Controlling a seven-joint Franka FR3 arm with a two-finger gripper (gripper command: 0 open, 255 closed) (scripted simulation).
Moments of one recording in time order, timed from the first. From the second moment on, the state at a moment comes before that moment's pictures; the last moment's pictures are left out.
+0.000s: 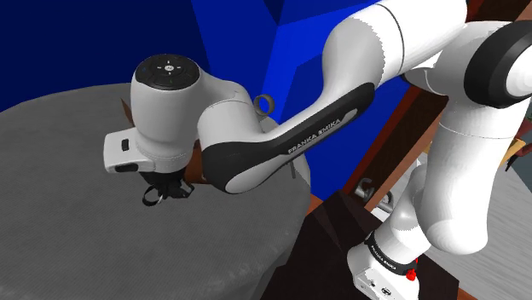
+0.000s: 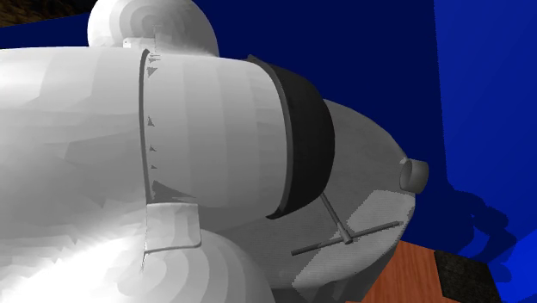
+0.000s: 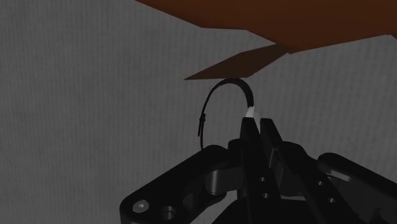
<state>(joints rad) 0.38 0.33 0.51 -1.93 -0.56 2.27 -0.83</state>
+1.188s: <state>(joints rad) 0.36 0.22 0.55 -1.83 -0.45 2.09 -0.95</state>
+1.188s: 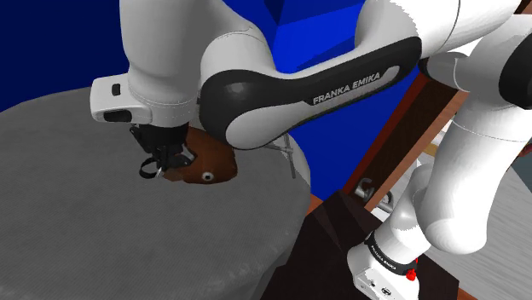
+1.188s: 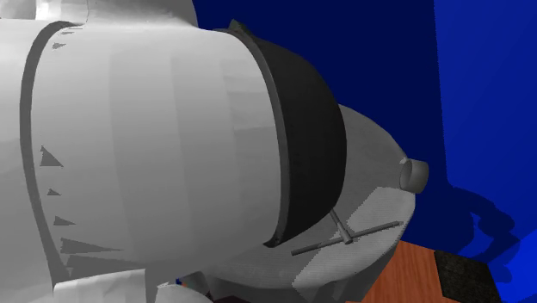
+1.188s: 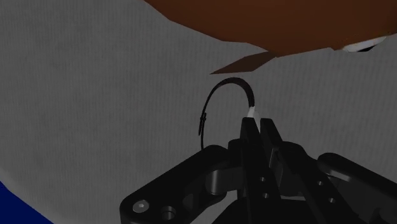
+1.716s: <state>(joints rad) 0.36 0.19 0.56 -1.76 -0.41 2.01 -0.99</state>
